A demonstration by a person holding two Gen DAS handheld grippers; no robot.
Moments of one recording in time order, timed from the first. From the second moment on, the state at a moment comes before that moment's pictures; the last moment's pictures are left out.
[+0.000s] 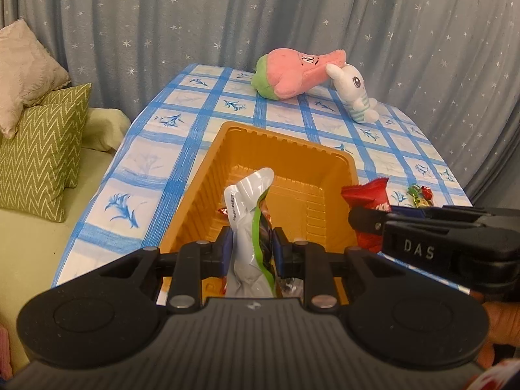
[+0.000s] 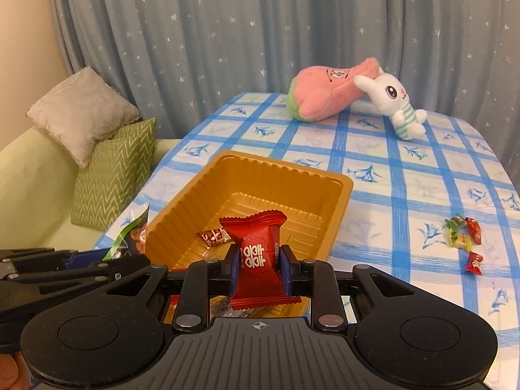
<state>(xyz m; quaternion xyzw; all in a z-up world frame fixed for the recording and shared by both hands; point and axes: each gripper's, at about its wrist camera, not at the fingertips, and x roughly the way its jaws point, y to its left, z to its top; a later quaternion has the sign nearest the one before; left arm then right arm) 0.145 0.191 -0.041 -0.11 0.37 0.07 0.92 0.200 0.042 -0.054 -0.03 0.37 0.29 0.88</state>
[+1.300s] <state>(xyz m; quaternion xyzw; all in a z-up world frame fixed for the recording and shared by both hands) 0.143 0.201 -0.040 -0.11 0.36 0.09 0.92 0.213 0.052 -0.059 -0.02 0.37 0.29 0.88</state>
